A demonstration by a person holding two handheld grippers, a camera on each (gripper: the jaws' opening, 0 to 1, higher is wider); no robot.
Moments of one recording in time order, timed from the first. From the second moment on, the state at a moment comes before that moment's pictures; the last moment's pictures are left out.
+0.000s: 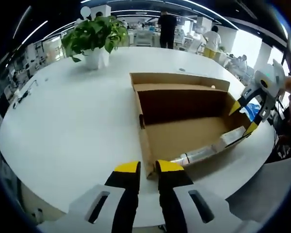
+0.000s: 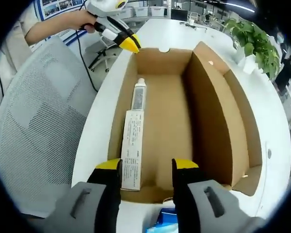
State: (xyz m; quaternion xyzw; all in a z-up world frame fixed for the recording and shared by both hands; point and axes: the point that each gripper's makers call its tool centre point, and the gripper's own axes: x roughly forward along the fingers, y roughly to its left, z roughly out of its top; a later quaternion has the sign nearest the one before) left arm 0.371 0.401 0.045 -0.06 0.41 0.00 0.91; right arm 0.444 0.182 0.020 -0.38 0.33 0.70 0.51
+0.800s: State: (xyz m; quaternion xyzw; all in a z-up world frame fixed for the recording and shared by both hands) left arm 0.374 0.399 0.043 -0.06 0.41 0.00 0.91; right arm 0.441 0.181 0.009 -0.36 0.35 0.71 0.50
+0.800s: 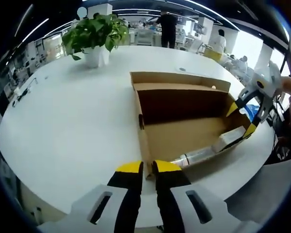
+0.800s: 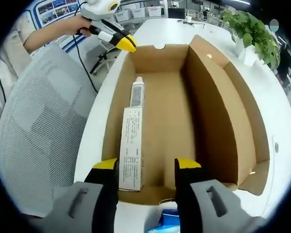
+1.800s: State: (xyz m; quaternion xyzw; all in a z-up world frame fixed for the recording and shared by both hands) left arm 0.375 0.399 0.042 -0.08 0.41 0.00 0.91; right arm 0.431 0.184 0.009 -0.33 0.37 0.70 0.52
